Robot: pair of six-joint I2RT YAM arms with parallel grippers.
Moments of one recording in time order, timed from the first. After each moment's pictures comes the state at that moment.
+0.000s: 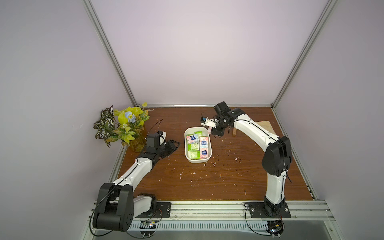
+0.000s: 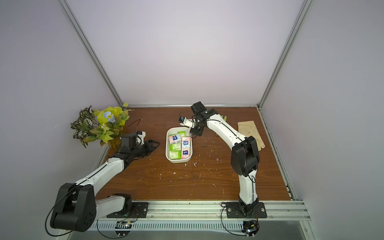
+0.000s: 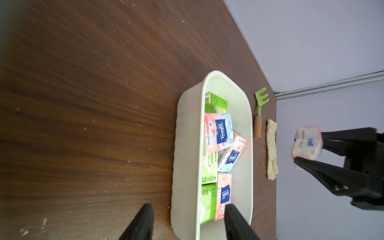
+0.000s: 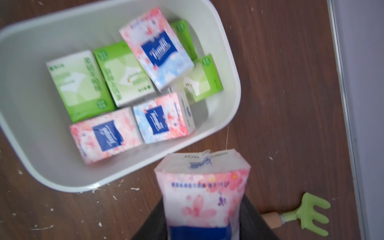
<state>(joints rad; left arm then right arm) -0.09 1.21 0.57 -0.05 0.52 -0.72 0.55 1.95 1.77 -0.93 -0.07 -0.71</state>
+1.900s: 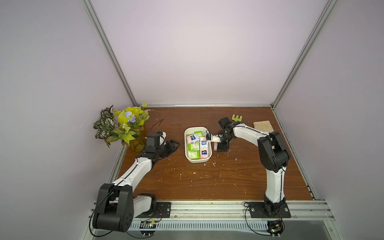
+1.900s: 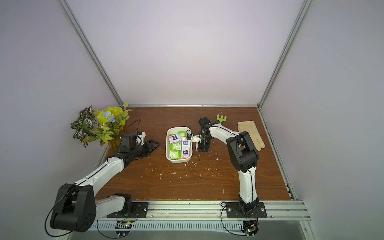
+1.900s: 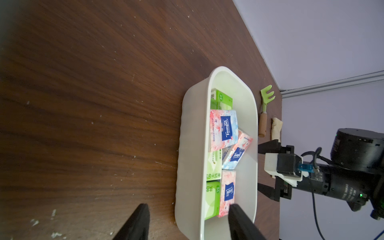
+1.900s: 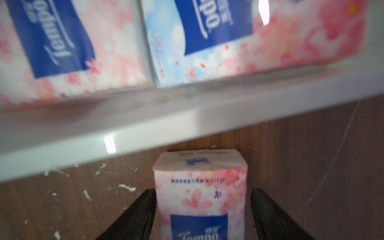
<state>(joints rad) -0.09 1.21 0.59 -0.09 0.52 -0.70 0.50 2.02 1.47 -0.76 -0.19 -0.93</state>
